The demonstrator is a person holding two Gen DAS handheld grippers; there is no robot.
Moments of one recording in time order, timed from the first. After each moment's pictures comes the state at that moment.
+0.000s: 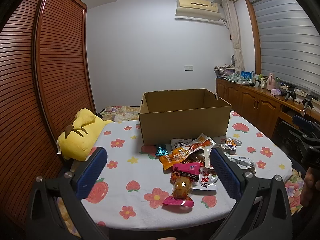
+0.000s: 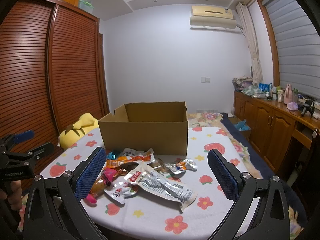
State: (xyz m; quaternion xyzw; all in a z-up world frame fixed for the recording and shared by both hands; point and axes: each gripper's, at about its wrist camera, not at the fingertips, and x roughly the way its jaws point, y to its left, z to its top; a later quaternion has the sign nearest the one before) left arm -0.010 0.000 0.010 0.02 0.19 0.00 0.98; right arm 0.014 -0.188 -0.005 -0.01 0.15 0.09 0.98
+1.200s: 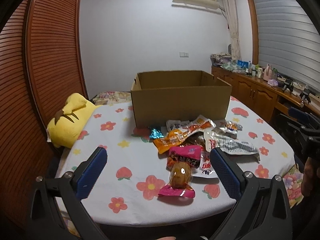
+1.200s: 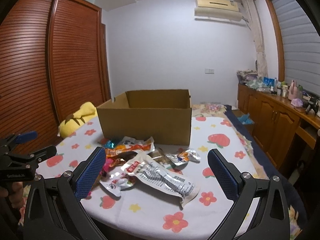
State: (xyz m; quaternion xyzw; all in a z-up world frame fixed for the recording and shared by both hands) left arm 0.015 0.004 -0.033 0.01 0.24 -0.03 0.97; right arm 0.037 -0.190 -0.025 -0.02 0.19 0.10 0.98
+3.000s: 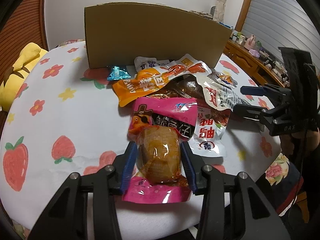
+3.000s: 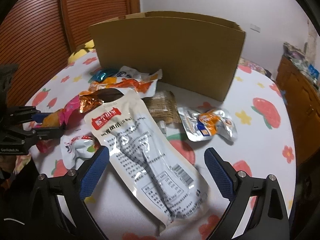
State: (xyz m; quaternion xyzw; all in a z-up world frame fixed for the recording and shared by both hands) left arm 0.099 -0.001 -0.121 -0.03 0.42 -0.15 0.89; right arm 0.165 -0.191 -0.111 -0.12 0.41 0.23 0.88
